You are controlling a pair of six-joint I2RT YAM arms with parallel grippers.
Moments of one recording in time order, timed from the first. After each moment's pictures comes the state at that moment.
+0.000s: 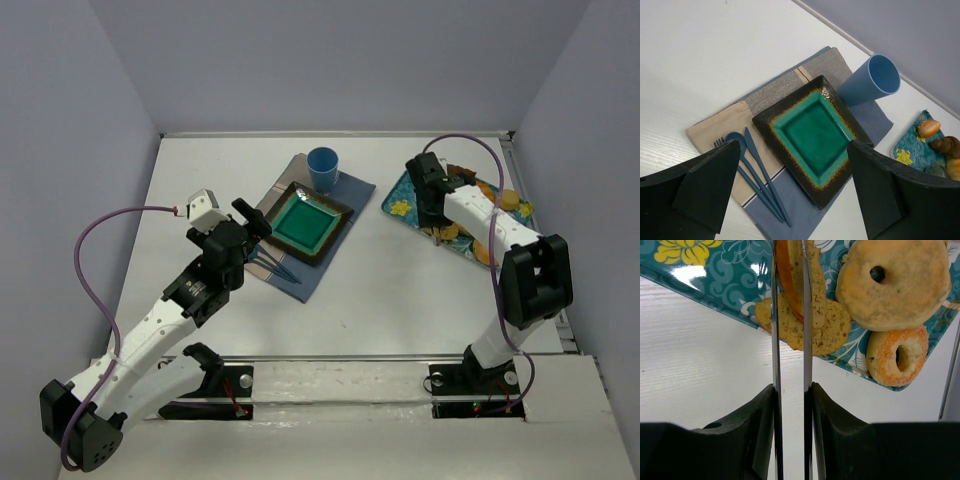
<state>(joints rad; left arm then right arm) -0.63 0.82 0.70 -0.22 -0.73 -0.76 0.33 1.68 1.34 -0.81 0.47 0.27</state>
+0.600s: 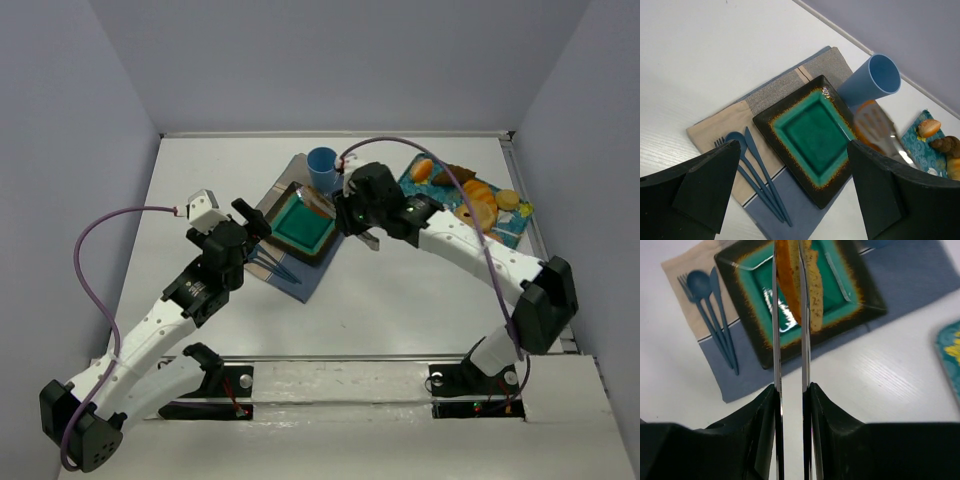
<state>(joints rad) -0.63 0.82 0.70 -0.23 -0.72 -0.76 0.71 1.50 1.35 -0.50 0.08 0.19</state>
